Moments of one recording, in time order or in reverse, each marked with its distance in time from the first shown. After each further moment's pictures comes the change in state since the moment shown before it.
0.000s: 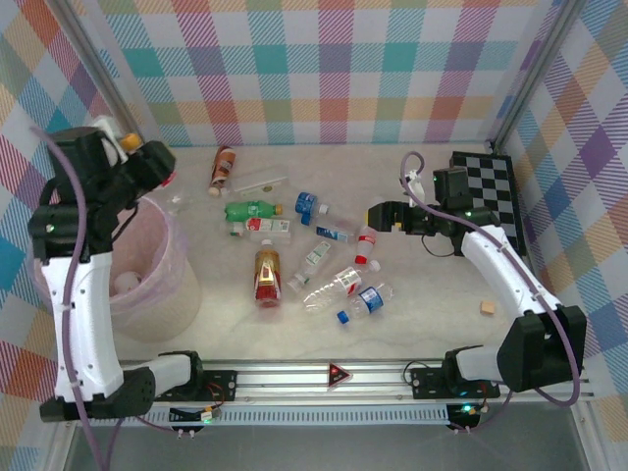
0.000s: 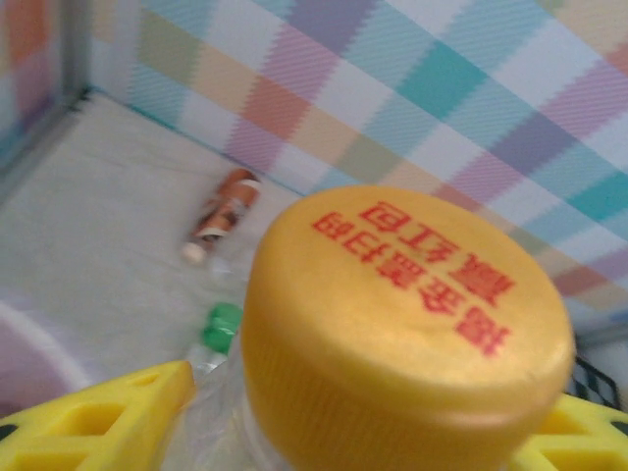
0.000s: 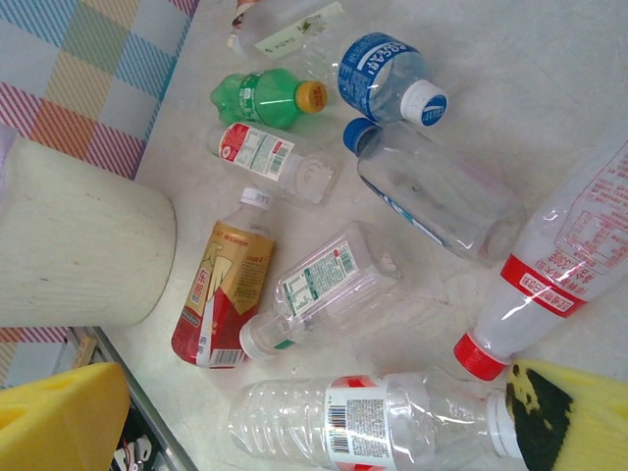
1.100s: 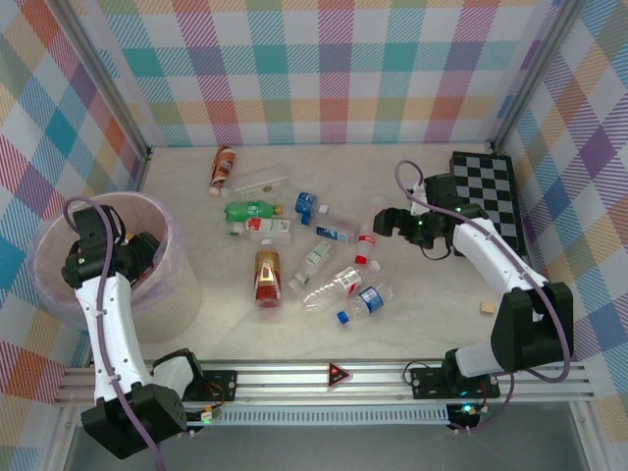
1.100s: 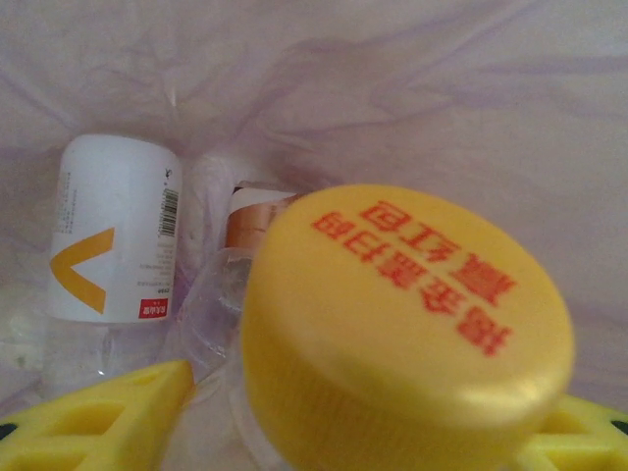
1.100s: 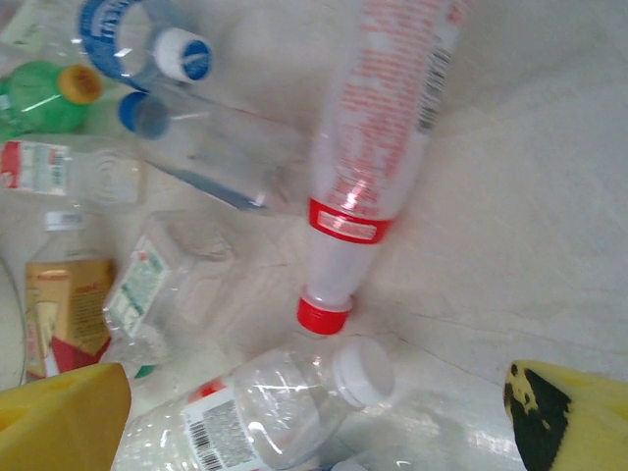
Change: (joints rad) left arm 0.324 -0.191 -0.741 0.041 -0.046 0.103; right arm -0.003 0.104 -0.033 -0.090 0.303 0.137
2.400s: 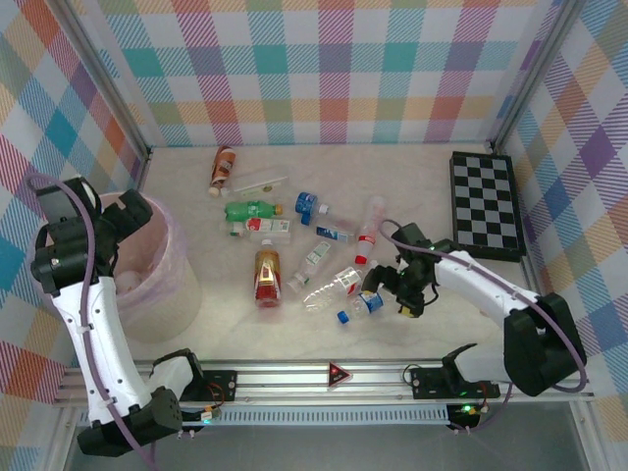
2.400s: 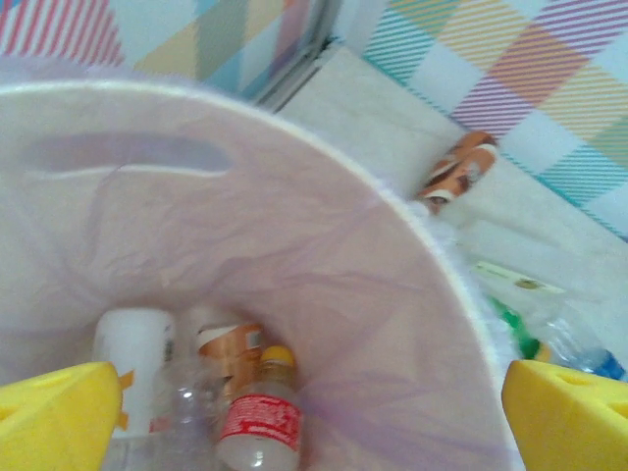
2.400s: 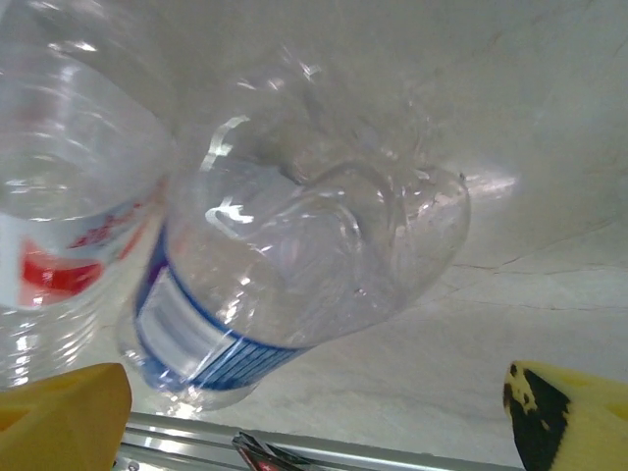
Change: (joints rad) left arm -0.083 0.026 0.404 -0.056 -0.050 0.075; right arm 0.262 -0.095 -0.282 -0.180 0.039 0.467
